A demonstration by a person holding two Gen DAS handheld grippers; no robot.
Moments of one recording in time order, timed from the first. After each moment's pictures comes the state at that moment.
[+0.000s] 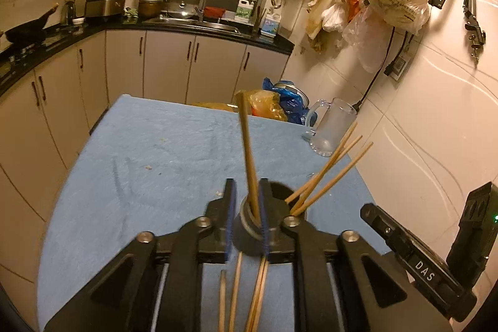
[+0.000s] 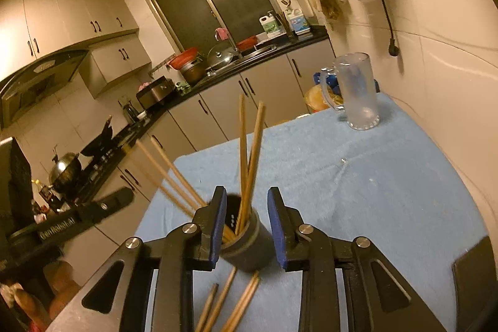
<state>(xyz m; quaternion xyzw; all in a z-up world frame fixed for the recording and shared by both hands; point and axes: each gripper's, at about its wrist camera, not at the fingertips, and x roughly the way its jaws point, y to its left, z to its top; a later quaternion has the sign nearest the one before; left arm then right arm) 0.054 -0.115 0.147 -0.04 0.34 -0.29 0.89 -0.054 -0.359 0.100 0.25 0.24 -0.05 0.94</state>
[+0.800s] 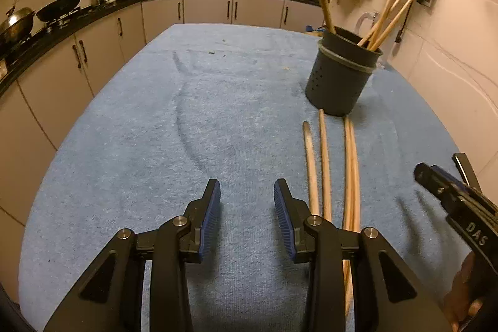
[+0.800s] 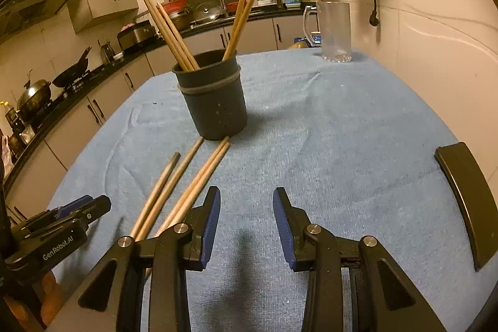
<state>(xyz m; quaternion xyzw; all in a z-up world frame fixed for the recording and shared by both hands) -0.027 -0.055 0.000 0.04 0.39 -0.20 0.90 -0.117 -0.284 -0.003 0.15 0.33 -0.11 0.93</state>
